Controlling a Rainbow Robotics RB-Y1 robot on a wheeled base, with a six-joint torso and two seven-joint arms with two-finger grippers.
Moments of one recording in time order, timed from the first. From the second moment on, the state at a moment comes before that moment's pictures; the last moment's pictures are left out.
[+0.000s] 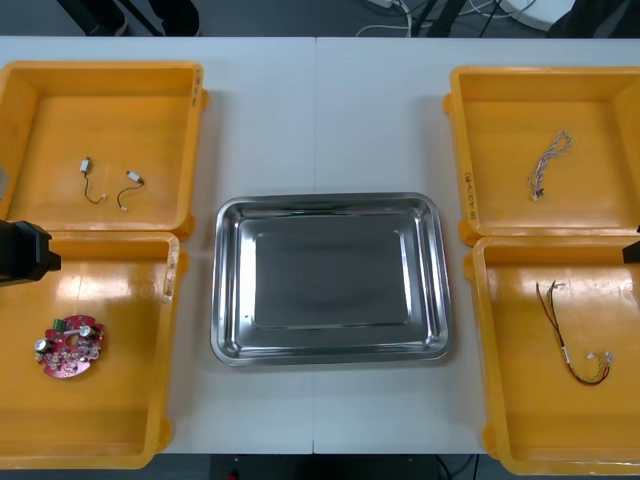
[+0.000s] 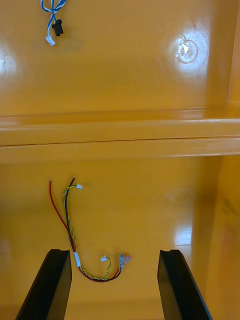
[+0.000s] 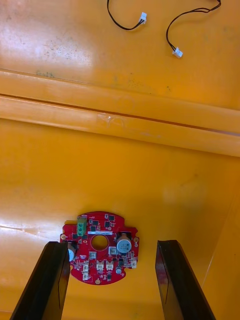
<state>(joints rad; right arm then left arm) -0.16 -0.92 -0.22 -2.02 -0.91 1.70 1.27 -0.20 0.54 0.36 -2.13 0.60 1.91 -1.35</state>
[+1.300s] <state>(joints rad) -0.16 -0.92 -0.22 -2.02 -0.91 1.70 1.27 -0.20 0.54 0.36 -2.13 0.60 1.91 -1.35</state>
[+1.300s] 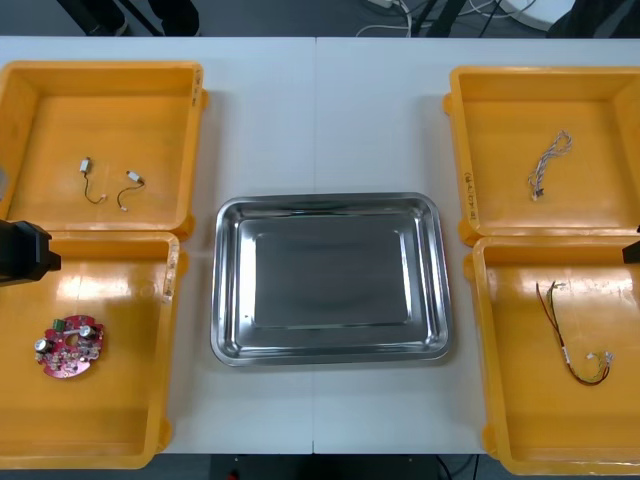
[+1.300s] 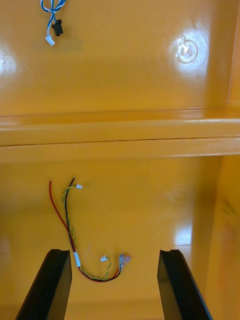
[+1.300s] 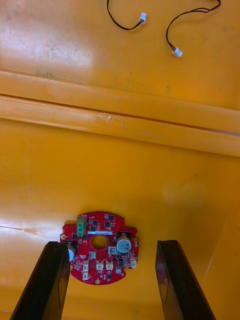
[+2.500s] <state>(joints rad) -0.16 -0.92 -0.22 -2.02 -0.91 1.70 1.27 -0.20 0.54 0.36 -2.13 0.60 1.91 -1.35</state>
